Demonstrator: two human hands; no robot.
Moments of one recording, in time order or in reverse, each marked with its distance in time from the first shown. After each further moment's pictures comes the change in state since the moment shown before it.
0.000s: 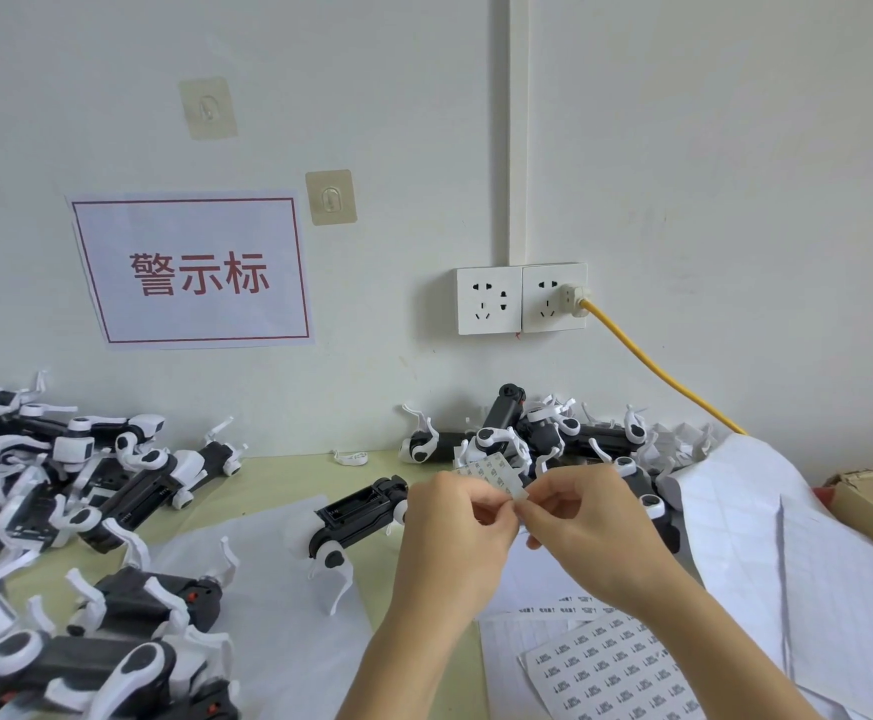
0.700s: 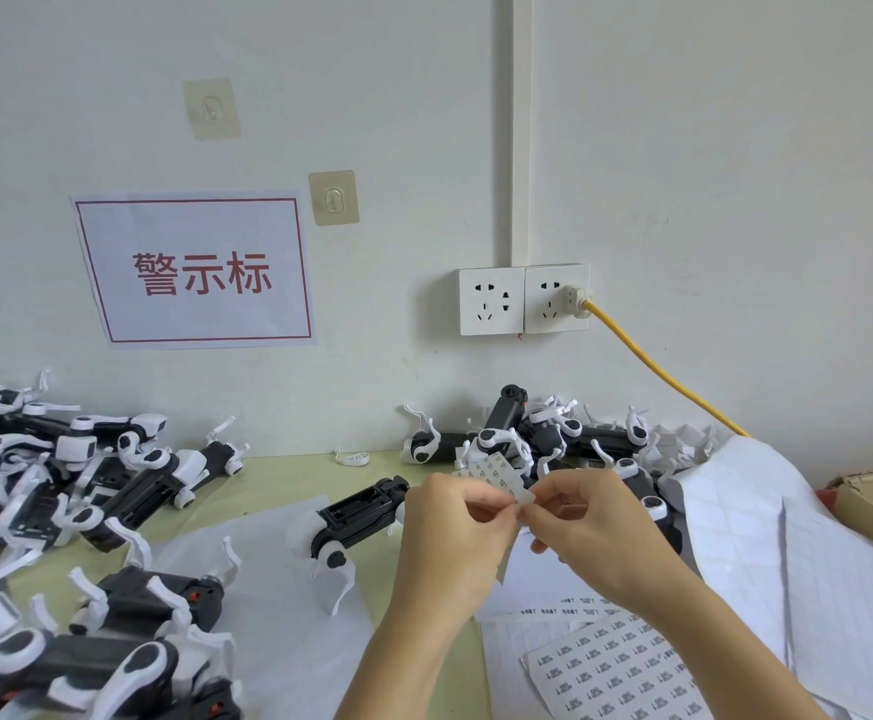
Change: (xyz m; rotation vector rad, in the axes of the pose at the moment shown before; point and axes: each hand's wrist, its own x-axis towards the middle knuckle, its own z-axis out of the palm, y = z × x) left_hand 0.001 0.002 -0.002 -0.067 -0.005 -0.018; right_hand 0.002 0.004 -0.002 0.006 -0.054 0.038
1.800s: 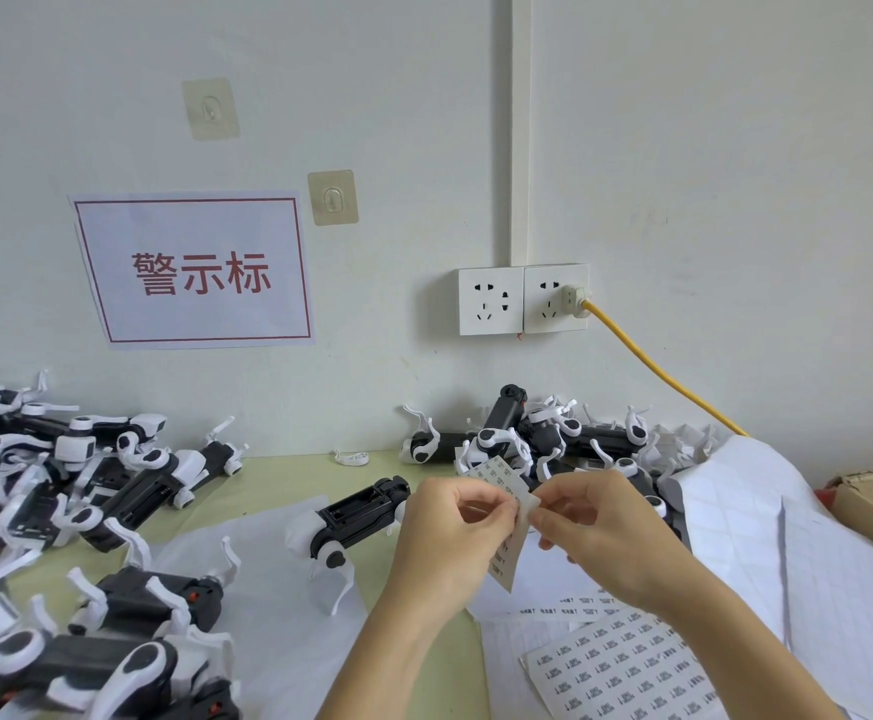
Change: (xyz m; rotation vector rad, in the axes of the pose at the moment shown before) left_hand 0.006 -0.013 -0.002 -0.112 -0.109 -0.121; right_hand 0.000 0.004 -0.010 -0.052 -0.061 -0.047
